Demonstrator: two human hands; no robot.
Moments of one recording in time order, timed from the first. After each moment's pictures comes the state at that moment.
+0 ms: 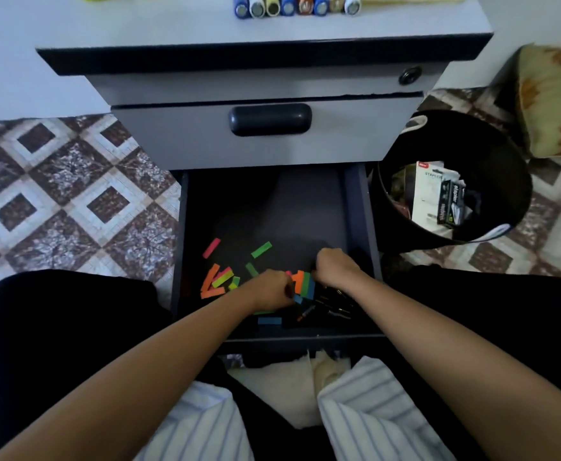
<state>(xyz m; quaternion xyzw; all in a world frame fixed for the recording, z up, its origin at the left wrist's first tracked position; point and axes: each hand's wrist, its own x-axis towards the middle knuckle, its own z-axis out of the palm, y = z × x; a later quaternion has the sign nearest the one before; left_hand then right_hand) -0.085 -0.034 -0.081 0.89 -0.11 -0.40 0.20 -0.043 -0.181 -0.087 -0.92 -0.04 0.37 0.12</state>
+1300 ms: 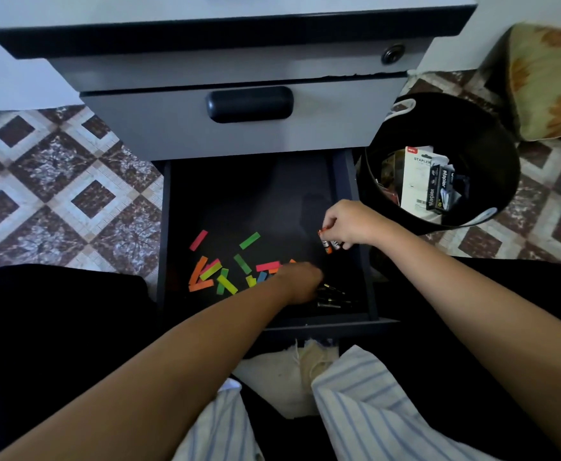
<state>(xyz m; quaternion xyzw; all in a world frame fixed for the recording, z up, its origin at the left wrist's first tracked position) -0.081 -0.101 -0.085 0.90 -0.26 -0.35 0.07 -0.009 -0.219 -0.021 -0.91 -0.04 0.36 0.21</state>
